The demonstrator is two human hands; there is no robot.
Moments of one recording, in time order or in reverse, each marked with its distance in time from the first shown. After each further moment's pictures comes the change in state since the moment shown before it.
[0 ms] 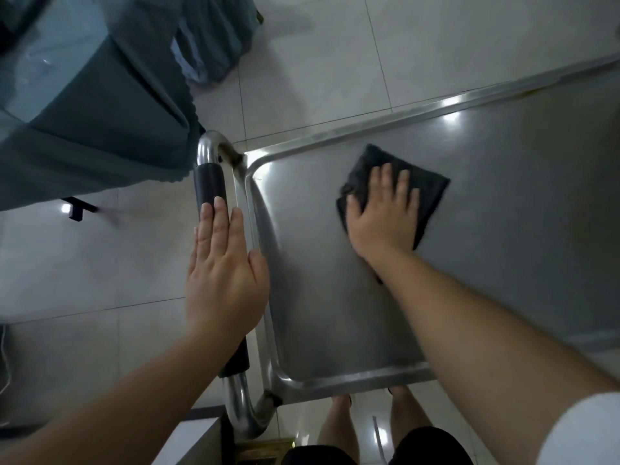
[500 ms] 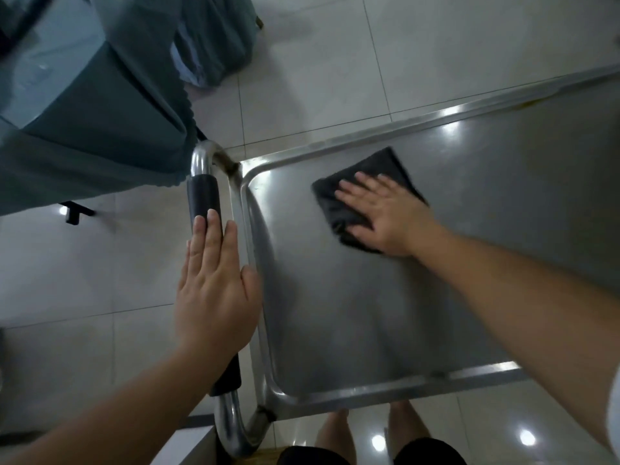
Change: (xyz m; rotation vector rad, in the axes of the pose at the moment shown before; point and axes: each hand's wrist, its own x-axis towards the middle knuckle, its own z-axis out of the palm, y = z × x) left_hand -0.003 0.000 -0.004 -0.007 -0.038 -0.013; right_hand 0.052 0.046 -0.029 -0.261 -0.218 -0.776
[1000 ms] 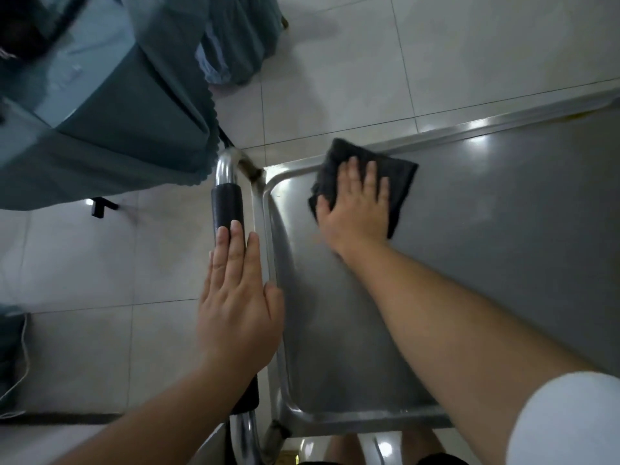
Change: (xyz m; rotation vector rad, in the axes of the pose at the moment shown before) left_hand 0.001 0.012 -0.007 -0.034 -0.019 -0.030; right_hand 0.087 -0.100 -0.007 0.241 0.176 0.575
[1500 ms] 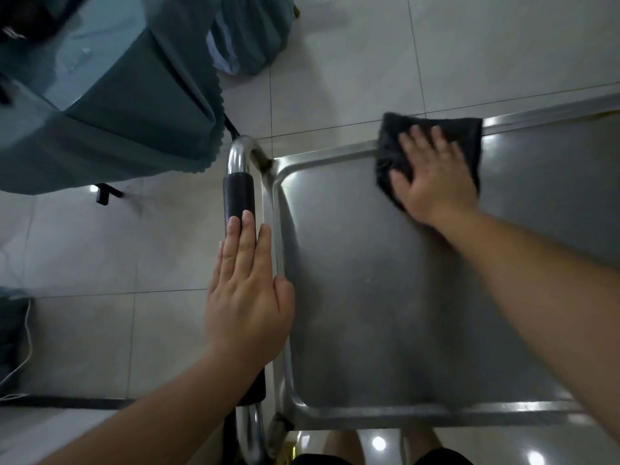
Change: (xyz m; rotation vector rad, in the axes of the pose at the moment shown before) left_hand 0.001 -0.003 -0.001 0.009 0.036 0.027; right_hand 0.046 0.109 -0.037 -0.124 0.030 -0.147
